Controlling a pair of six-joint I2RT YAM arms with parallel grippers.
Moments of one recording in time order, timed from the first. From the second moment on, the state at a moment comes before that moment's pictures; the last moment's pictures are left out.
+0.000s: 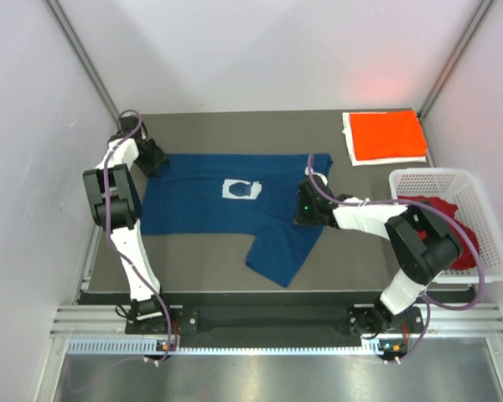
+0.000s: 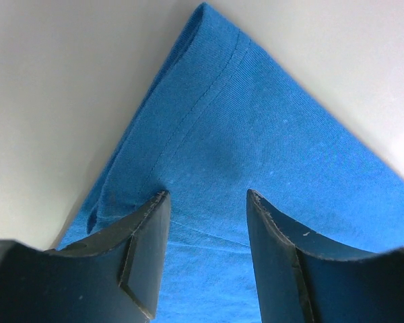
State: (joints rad) left arm 0.21 2.23 1.79 -0.63 0.16 -0.49; right arm 0.61 1.65 0.85 -0.12 0.04 0.69
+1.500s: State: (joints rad) left arm 0.19 2.01 1.66 -0.79 0.00 -0.46; right arm 0.70 1.31 0.83 -0.38 0.17 0.71
